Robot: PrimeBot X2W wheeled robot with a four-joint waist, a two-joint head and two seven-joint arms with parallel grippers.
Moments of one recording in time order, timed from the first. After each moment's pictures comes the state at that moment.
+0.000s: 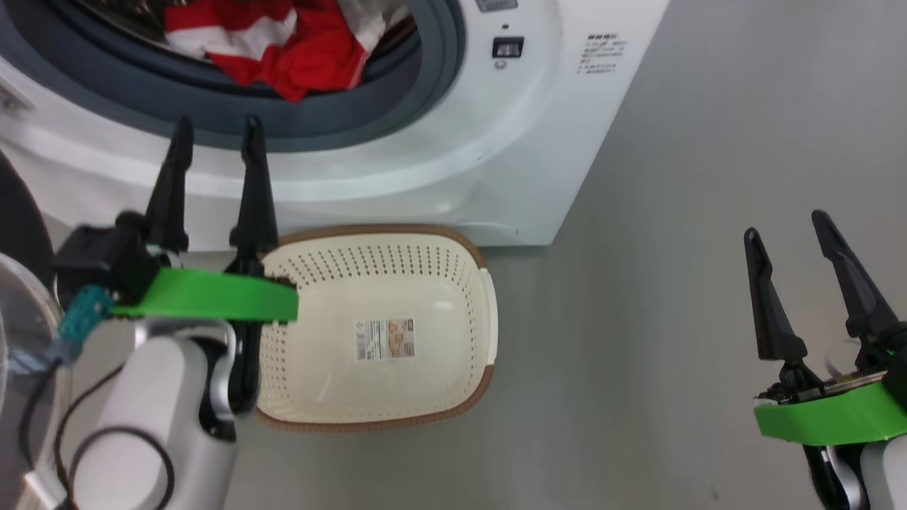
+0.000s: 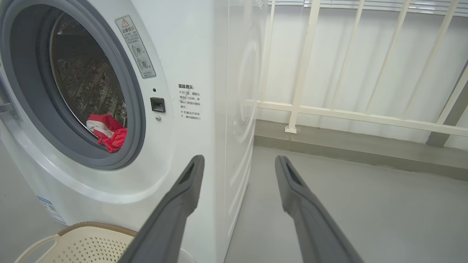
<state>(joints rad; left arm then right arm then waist) -0.55 0.13 -0.19 0.21 -0.43 0.11 -0.24 -0.09 -0.15 -0.06 -0.07 0.20 0.13 -0.26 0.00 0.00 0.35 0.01</state>
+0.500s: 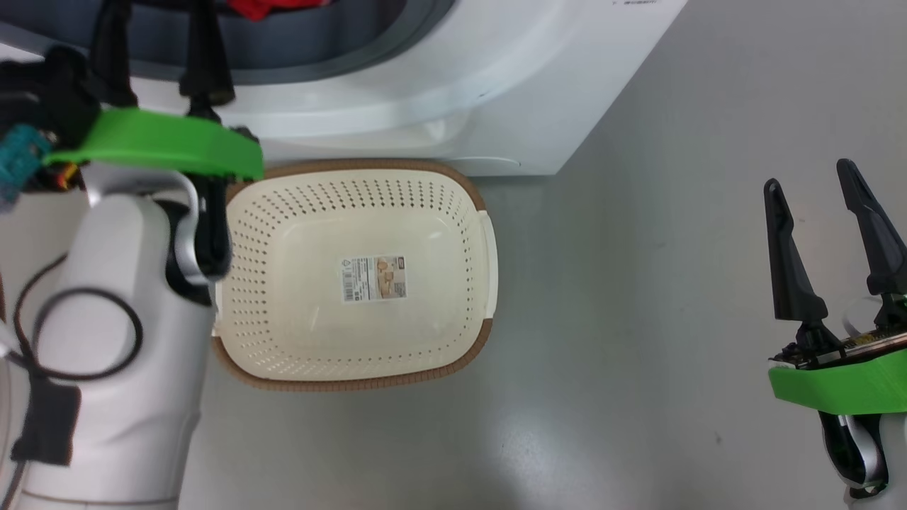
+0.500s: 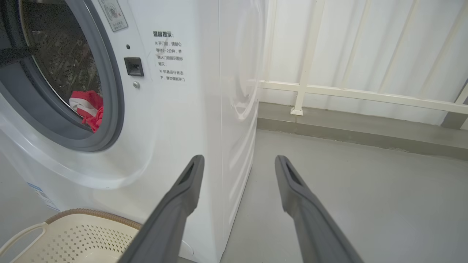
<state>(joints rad) -0.91 0.09 -0.14 0.48 -0.43 0.10 -0.25 -0.18 -0.18 -0.06 -0.09 0.23 0.13 -0.26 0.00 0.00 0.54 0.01</state>
